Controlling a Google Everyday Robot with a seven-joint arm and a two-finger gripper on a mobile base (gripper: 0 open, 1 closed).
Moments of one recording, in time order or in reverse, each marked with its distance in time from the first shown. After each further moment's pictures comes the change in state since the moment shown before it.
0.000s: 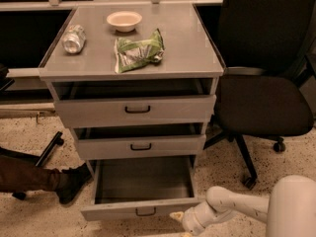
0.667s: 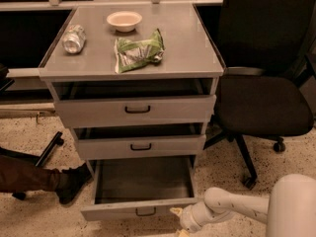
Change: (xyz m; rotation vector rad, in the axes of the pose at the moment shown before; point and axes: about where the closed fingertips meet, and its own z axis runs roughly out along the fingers) arm 0.000 -0.030 0.004 0.145 0.034 -0.030
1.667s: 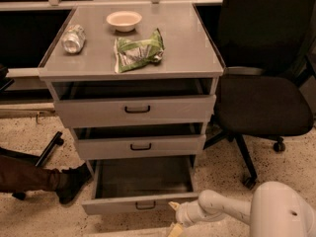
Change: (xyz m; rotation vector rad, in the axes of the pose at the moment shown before) arm 0.028 -0.075 0.047 0.134 -0.037 0.000
